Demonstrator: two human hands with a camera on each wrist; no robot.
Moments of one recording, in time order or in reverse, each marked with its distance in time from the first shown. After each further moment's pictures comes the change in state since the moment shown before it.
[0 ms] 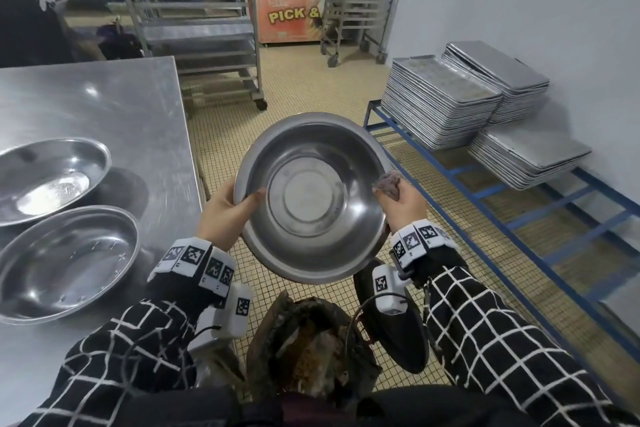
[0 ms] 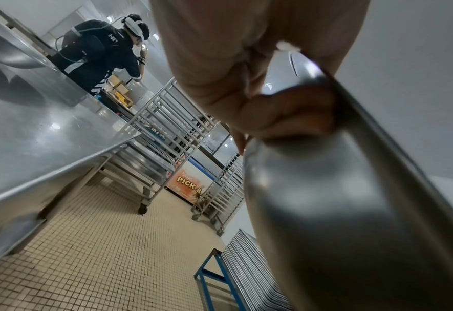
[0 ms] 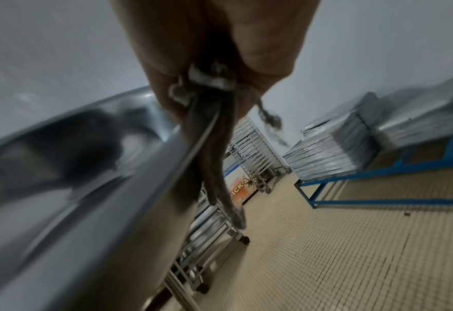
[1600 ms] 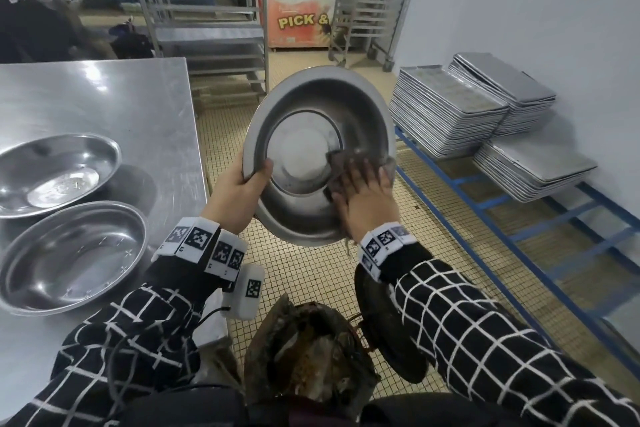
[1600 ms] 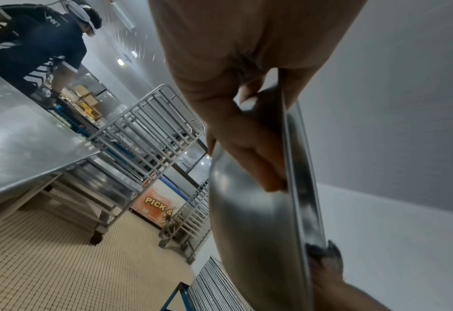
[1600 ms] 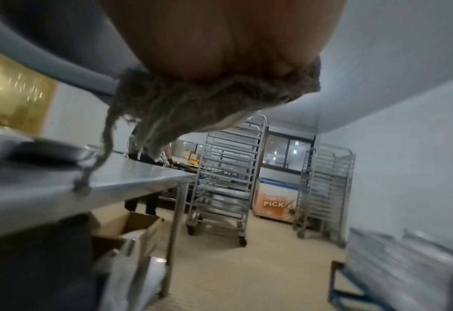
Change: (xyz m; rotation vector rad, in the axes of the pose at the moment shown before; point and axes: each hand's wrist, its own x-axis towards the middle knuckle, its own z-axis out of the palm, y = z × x) left_hand 0.004 0.036 0.002 0.010 0.014 0.155; right_hand 0.009 -0.019 0.052 -1.143 -0.149 -0.599
